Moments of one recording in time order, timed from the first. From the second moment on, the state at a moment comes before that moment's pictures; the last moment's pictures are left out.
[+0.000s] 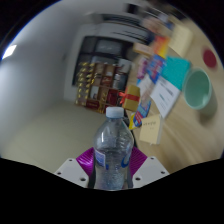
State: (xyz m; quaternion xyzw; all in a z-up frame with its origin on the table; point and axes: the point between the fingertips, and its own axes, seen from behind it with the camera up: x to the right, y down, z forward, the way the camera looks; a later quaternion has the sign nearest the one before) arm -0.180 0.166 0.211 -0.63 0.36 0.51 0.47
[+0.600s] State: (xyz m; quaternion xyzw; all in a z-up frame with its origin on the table) arm -0.087 0.120 0.202 -0.30 0.60 0.70 0.23
